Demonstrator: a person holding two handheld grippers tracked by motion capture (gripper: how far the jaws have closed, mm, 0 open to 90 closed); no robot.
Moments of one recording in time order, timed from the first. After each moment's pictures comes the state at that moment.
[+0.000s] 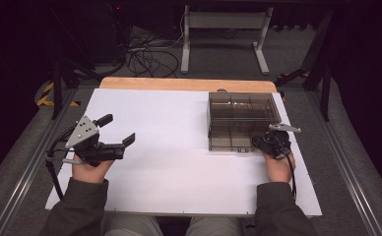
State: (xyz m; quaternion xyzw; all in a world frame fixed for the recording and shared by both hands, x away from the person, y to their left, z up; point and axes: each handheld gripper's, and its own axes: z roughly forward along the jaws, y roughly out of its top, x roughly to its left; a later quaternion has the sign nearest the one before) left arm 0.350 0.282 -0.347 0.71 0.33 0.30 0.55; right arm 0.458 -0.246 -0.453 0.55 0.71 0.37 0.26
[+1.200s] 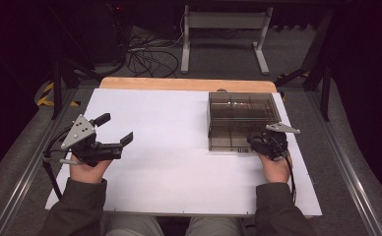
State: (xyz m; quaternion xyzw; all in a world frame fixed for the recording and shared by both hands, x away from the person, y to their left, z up) left arm 0.347 0.284 -0.343 0.70 0.33 0.30 0.55; right arm 0.445 -0.231 -0.440 0.51 0.72 0.41 0.25
